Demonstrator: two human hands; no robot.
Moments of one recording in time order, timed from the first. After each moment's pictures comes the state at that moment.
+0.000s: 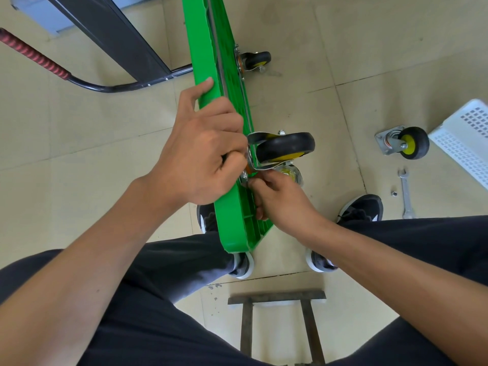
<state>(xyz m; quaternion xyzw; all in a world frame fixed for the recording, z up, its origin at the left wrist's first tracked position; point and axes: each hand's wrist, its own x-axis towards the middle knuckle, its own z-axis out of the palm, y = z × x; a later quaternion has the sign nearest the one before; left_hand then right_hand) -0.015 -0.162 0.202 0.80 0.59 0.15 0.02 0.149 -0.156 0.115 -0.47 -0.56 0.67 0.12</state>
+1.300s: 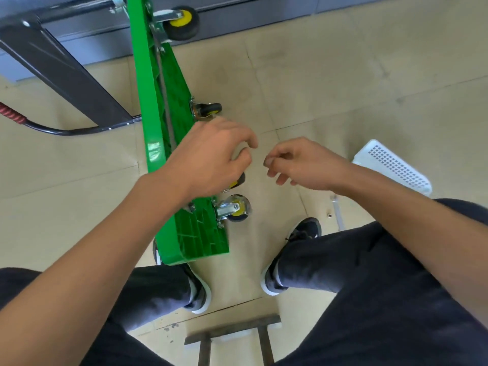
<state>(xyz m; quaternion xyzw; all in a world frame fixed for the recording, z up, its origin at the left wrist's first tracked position) 0.072 -0.108 0.236 0.76 0.62 0.14 0.13 0.265 -0.044 0.214 -0.48 -0.71 0.51 0.01</state>
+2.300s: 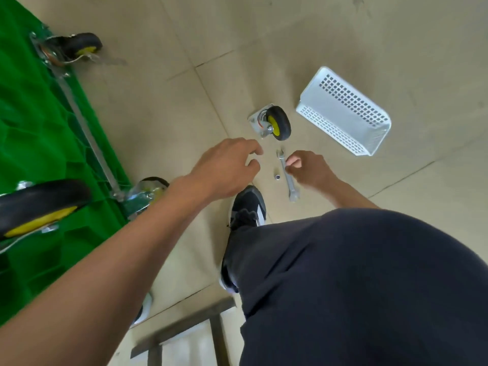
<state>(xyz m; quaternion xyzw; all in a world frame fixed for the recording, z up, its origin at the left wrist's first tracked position) 0.250 -0.008 0.028 0.68 0.61 0.00 0.41 0.476 0.010 -0.067 -0.69 -0.60 0.41 -0.05</state>
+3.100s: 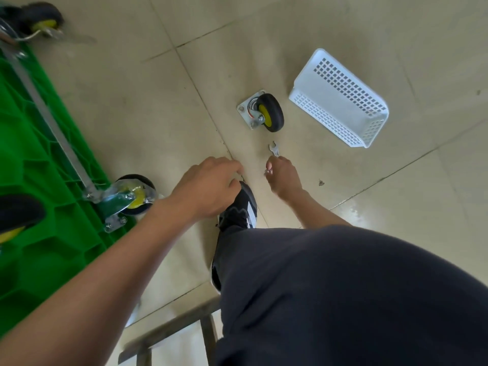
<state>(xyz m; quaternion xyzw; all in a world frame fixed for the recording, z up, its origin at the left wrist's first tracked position) 0.246 -0.031 -0.013 0.67 0.59 -0.07 0.44 0.456 -0.012 -0.163 -0.69 -0.65 0.31 -0.09</state>
